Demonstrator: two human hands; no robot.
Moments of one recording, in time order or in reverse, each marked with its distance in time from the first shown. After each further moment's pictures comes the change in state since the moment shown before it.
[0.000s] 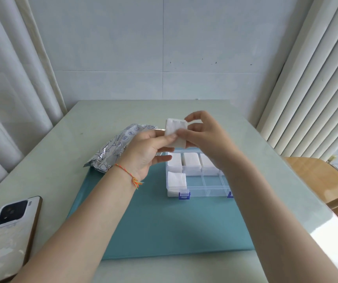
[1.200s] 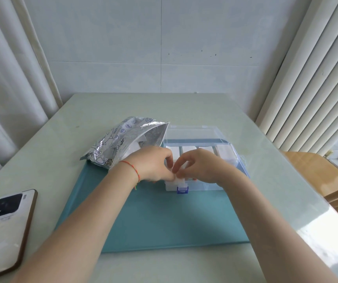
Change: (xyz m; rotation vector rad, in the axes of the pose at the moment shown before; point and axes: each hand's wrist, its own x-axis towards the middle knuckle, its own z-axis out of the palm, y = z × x) left_hand -0.001 -0.019 0.000 1.337 -0.309 -0.016; right_hand -0.027 0.039 0.003 -0.611 -0.341 0.222
